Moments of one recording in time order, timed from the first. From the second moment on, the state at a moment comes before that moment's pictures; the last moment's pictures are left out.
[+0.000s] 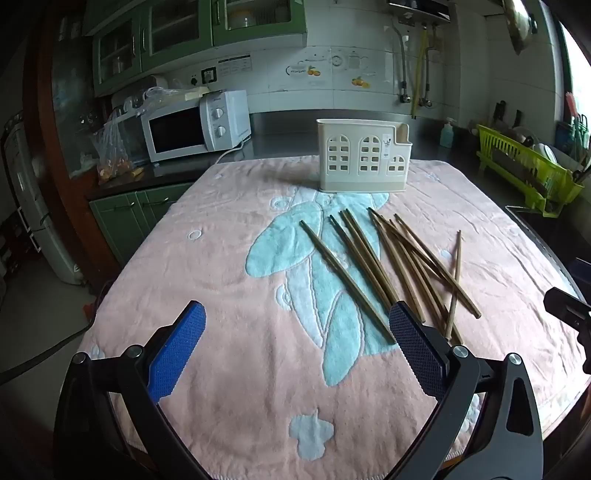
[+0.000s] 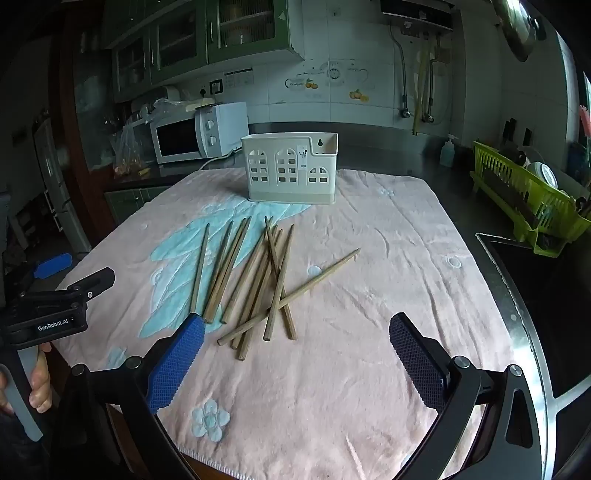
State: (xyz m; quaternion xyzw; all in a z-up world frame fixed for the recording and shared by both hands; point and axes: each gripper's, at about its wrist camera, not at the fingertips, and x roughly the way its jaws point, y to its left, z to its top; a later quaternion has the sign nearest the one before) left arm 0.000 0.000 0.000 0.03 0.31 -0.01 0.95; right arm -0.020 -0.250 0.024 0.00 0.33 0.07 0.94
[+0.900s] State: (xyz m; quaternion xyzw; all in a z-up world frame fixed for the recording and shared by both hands) left arm 0.001 0.011 0.014 0.02 0.30 -0.01 0.95; right arm -0.020 -0.251 0.031 0.00 0.32 0.08 0.95
